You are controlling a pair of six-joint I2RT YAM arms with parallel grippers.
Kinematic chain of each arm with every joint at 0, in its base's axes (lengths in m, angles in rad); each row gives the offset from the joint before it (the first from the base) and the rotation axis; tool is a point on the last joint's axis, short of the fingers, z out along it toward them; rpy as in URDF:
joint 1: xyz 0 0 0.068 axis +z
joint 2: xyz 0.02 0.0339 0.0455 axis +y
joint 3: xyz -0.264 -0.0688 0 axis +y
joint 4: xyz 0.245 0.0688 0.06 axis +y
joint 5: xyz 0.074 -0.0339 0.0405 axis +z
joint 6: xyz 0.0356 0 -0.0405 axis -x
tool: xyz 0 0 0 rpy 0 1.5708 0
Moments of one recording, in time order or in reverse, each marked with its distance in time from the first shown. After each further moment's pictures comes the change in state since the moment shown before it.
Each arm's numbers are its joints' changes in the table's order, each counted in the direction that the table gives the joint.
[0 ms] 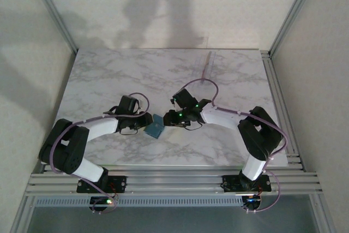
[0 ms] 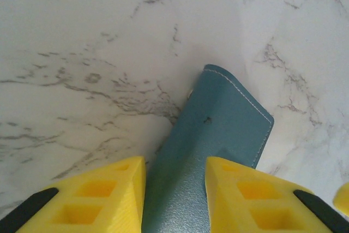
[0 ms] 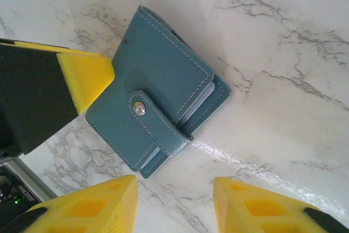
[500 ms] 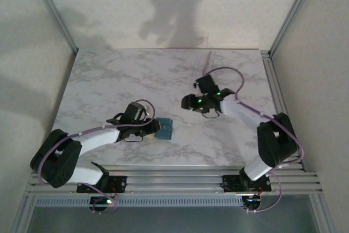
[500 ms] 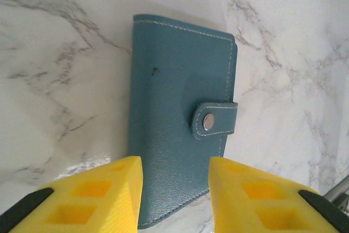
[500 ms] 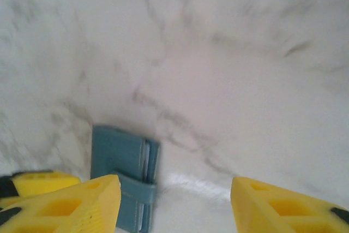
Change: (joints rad) left arm -0.166 -0.146 0.066 0.004 0.045 0.127; right arm -0.279 -0.177 -0.023 0.143 -0.084 0.100
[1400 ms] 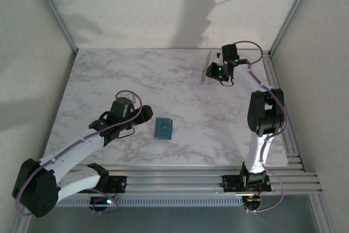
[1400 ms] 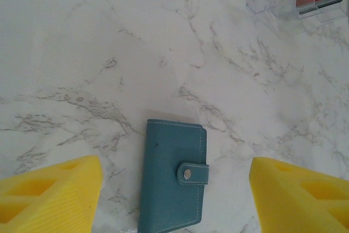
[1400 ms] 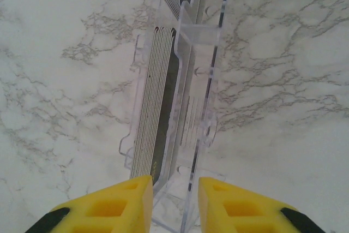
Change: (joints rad) left arm 0.043 -0.291 -0.053 0.138 0.244 -0.041; right arm -0.337 0.418 -0.516 0.107 0.023 0.214
